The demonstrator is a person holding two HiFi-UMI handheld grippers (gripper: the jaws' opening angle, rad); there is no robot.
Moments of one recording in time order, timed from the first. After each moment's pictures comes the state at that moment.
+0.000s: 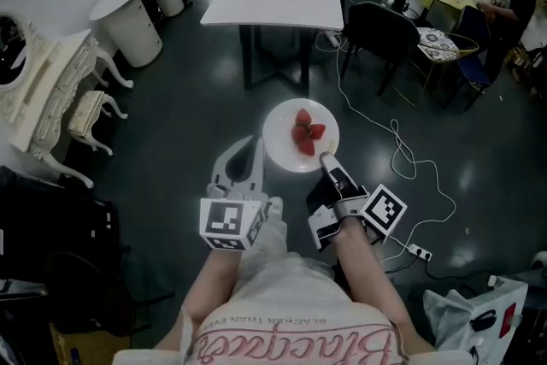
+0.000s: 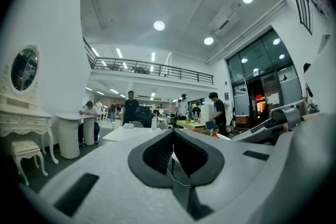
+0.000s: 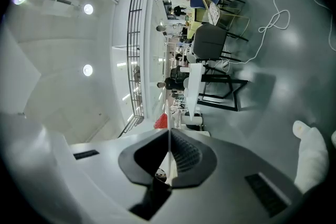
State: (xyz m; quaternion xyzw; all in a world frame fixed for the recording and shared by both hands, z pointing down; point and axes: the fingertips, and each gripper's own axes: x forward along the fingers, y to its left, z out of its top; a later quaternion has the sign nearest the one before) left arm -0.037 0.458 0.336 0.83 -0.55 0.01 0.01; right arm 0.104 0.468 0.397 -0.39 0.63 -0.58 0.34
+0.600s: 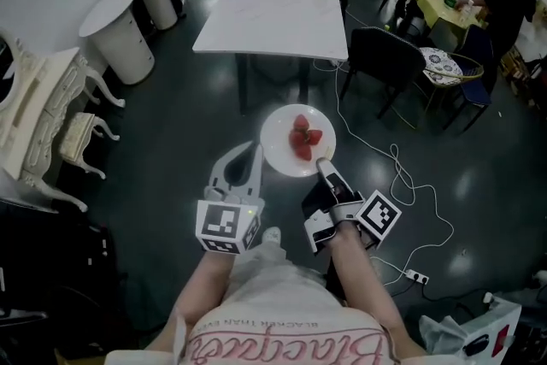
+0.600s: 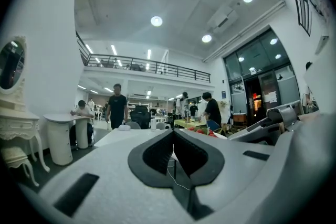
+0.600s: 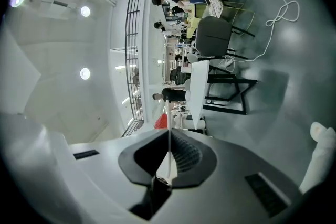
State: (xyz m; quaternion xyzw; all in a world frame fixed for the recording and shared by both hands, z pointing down) left arm -0.060 0.272 0.323 0.85 -0.53 0.01 0.01; right arm 0.077 0.284 0.388 -0.40 0.61 -0.58 0.36
